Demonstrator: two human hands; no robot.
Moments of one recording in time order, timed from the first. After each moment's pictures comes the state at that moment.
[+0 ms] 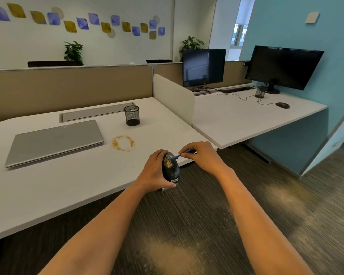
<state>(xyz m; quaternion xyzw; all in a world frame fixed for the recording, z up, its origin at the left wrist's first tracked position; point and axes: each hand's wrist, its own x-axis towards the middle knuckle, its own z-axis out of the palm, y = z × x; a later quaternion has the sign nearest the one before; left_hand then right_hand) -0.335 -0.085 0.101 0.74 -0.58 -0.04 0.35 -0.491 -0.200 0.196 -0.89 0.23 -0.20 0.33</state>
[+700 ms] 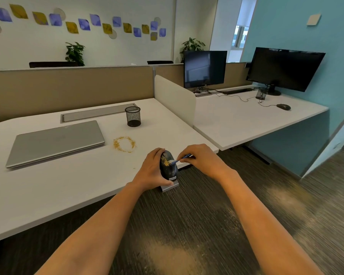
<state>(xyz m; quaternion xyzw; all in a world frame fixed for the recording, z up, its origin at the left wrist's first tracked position) -0.322 -0.084 0.107 0.75 -0.57 -0.04 0.34 -0.491 -0.188 0.207 -0.95 0.17 -0.14 0.23</state>
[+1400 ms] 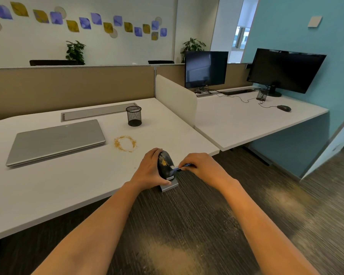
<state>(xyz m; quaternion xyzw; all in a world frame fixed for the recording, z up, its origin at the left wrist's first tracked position) -0.312 -0.079 0.104 0.76 -0.56 -0.04 0.33 -0.498 -0.179 0.191 -0.96 0.15 -0.12 0.18</state>
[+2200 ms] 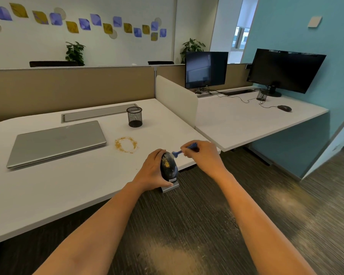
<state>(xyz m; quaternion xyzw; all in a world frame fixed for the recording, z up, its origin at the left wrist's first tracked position) -0.310 -0.081 0.105 0.75 -0.58 -0.04 0.33 -0.480 -0.175 0.208 -0.84 0.26 -0.29 0.37</state>
